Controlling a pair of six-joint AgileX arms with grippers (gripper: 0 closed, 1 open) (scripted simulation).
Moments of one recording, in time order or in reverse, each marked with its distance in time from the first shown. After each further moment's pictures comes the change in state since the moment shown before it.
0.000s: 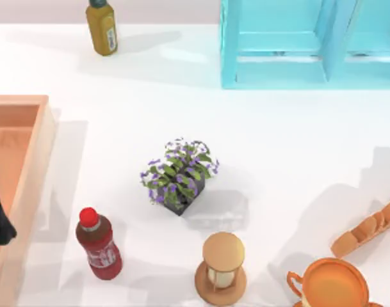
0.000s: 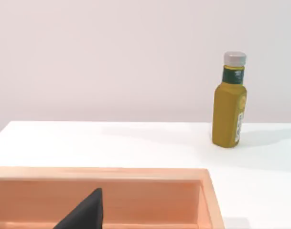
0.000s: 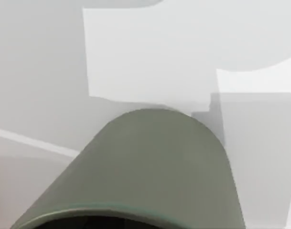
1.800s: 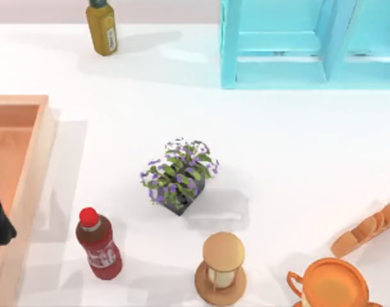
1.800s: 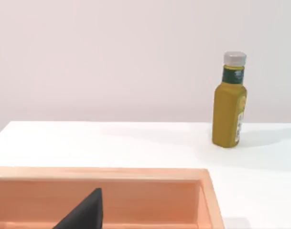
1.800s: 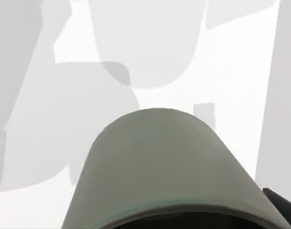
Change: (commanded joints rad) left arm 0.000 0.000 0.000 0.000 0.000 0.000; right arm -0.290 0.180 0.528 -0.309 0.033 -0.288
